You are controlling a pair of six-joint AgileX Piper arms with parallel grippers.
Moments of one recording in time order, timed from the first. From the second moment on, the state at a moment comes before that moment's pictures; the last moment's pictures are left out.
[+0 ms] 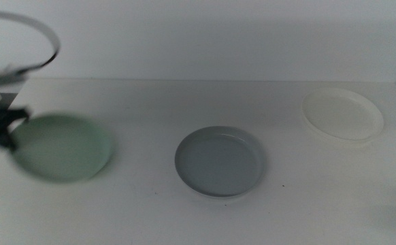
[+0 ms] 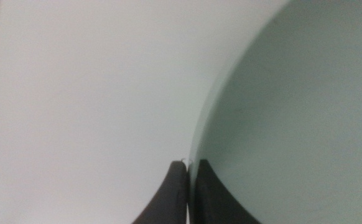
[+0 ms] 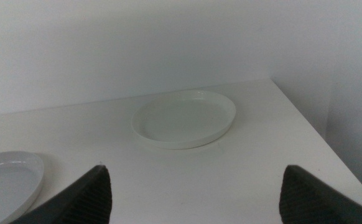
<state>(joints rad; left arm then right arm) 0.28 1.92 -1.40 -0.20 1.02 0.19 -0.04 0.00 0.00 -0.05 0.22 0.17</state>
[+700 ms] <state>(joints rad) -0.37 2.07 -1.66 -0.28 0.99 -0.06 -0.04 0.00 0.00 -0.05 0.22 0.17</state>
